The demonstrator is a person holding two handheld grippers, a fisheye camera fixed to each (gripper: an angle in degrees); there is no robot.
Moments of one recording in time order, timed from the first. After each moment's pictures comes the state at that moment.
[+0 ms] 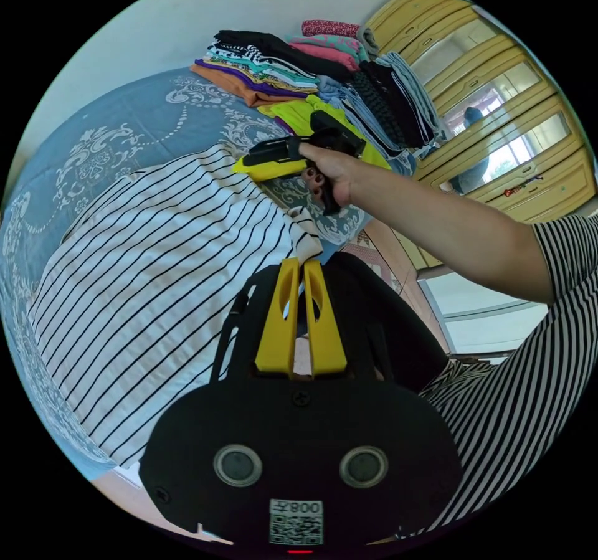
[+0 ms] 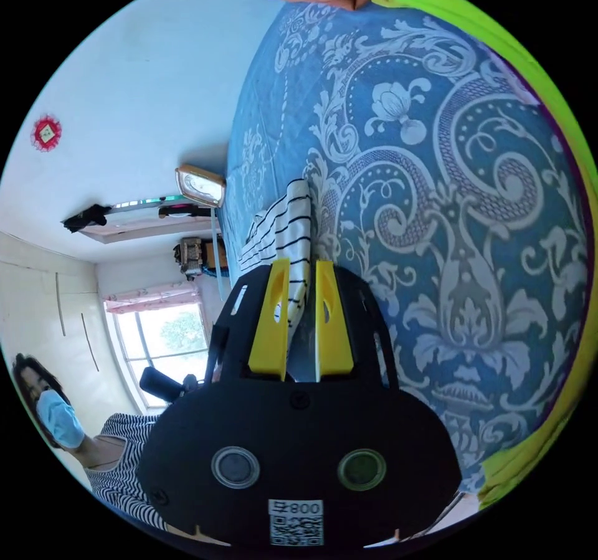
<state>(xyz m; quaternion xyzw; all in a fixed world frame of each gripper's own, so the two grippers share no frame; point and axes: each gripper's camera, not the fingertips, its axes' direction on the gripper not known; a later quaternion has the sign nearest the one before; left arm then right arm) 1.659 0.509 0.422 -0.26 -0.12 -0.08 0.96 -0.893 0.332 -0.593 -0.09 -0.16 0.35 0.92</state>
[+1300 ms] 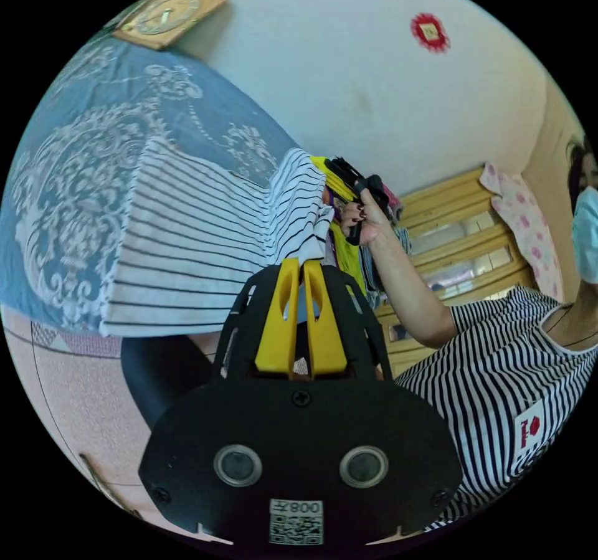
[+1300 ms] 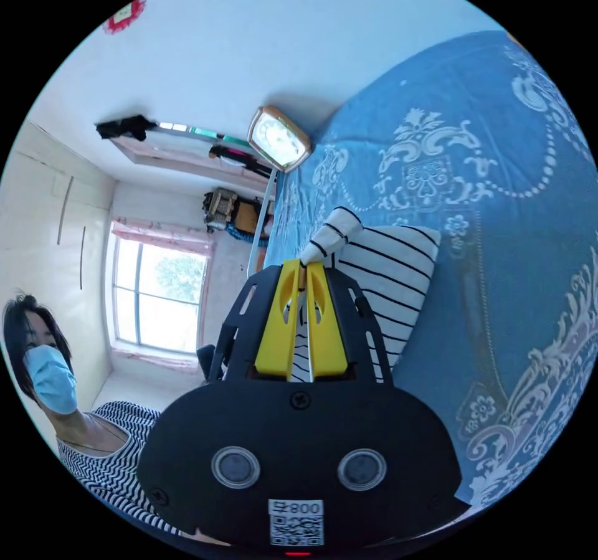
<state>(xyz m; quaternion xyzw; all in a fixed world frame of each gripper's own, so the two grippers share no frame) 1.415 0.919 0.253 0.07 -0.08 -0.34 0.94 -1.122 -0.317 -0.605 -0.10 -0.20 0.16 0.96</state>
